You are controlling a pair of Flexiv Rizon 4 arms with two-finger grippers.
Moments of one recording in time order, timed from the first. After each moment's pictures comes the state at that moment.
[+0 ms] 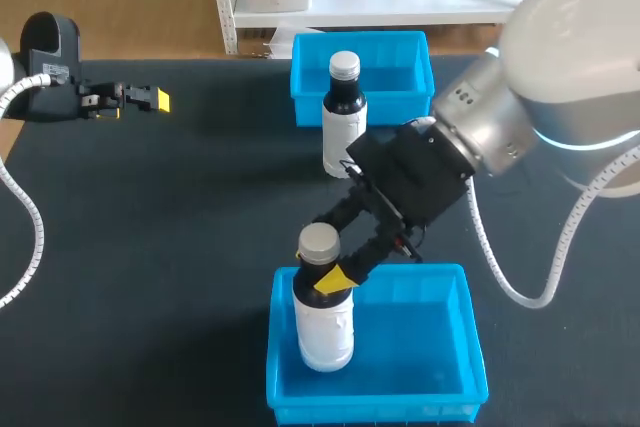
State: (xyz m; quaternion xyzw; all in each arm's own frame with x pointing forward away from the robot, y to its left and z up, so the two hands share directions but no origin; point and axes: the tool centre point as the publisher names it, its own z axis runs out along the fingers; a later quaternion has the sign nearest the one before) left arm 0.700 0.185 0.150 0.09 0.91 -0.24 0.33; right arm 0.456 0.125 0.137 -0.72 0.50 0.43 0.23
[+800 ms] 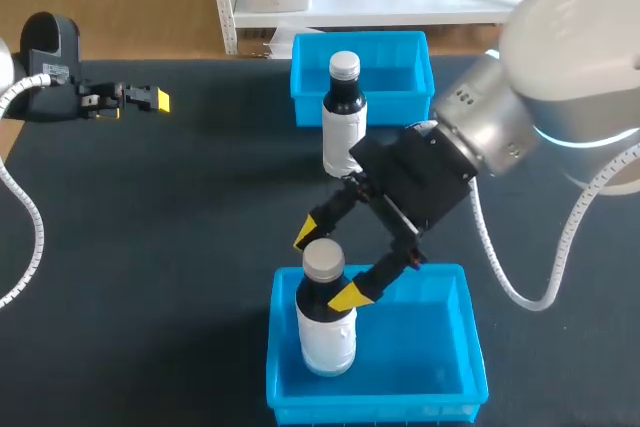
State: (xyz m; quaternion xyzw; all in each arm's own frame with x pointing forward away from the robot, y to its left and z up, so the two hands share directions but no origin) left arm 0.700 0.185 0.150 0.09 0.91 -0.24 0.33; right arm 0.457 0.117 0.131 -0.71 0.52 0.44 0.21
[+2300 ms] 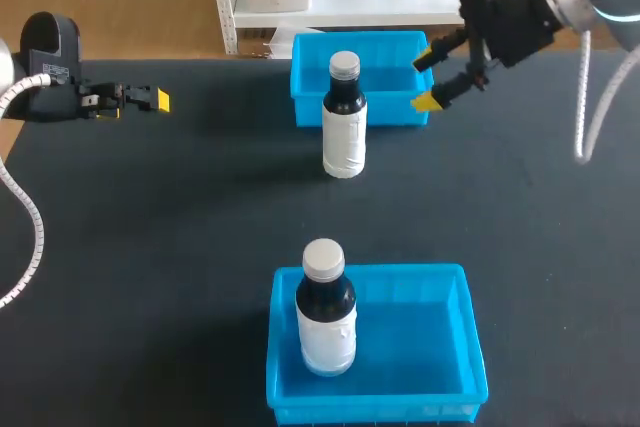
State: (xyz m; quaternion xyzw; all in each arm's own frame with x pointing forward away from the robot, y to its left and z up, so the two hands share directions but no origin) left arm 0.700 0.185 0.150 0.09 0.91 -0.24 0.33; right arm 0.752 -0.013 0.134 -0.58 0.69 0.30 0.29
